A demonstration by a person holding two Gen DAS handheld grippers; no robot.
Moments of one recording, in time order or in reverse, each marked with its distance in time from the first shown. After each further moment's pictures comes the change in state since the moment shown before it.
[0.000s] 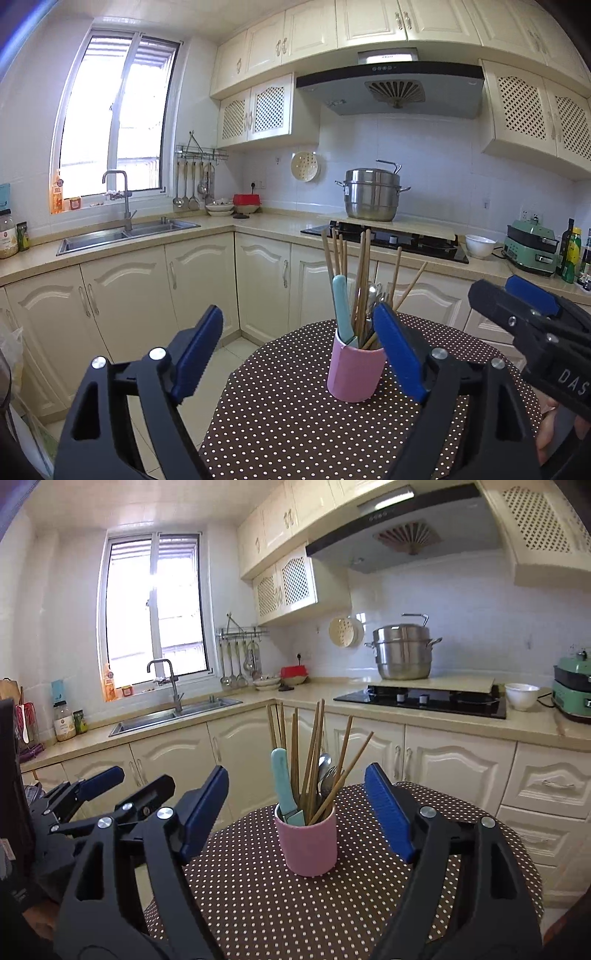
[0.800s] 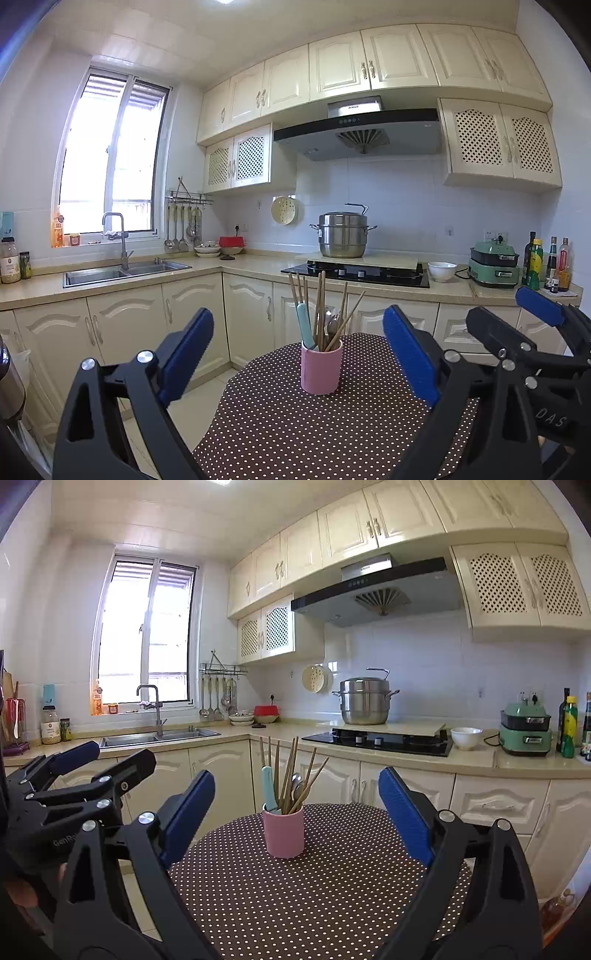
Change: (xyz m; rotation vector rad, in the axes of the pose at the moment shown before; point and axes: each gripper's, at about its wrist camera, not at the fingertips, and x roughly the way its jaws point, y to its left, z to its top) left arm -0.151 -0.022 0.004 0.037 -0.150 -0.070; right arm -0.146 0.034 -0.010 -0.080 -0.162 -0.141
